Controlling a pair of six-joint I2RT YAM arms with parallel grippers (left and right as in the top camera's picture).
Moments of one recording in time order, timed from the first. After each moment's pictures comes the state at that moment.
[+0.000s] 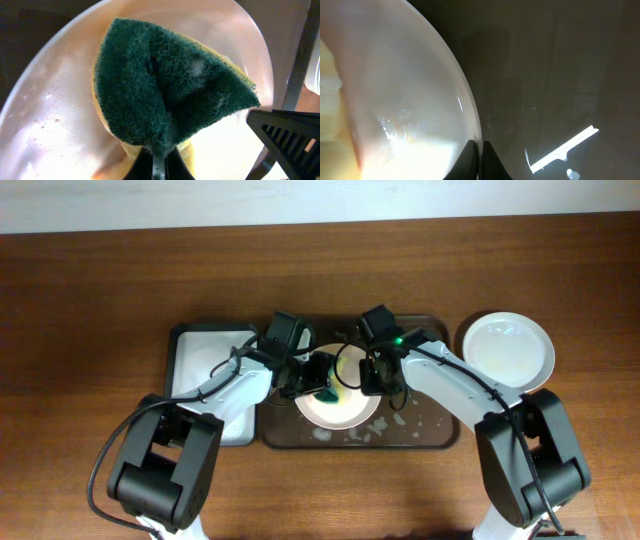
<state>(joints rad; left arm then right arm) -0.44 1.90 1.10 -0.35 0.44 -0.58 0.44 1.85 1.18 -0.72 0.05 0.42</state>
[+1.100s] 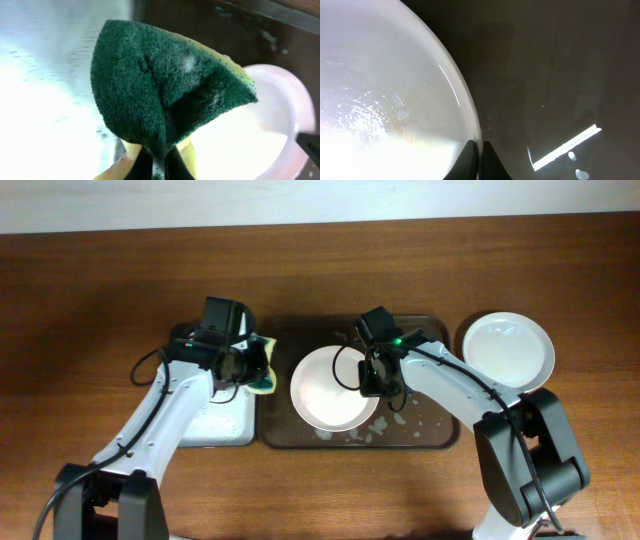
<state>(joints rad) -0.23 1.62 1.11 -0.67 0.14 -0.43 0.44 1.85 1.18 -0.72 0.03 0.41</state>
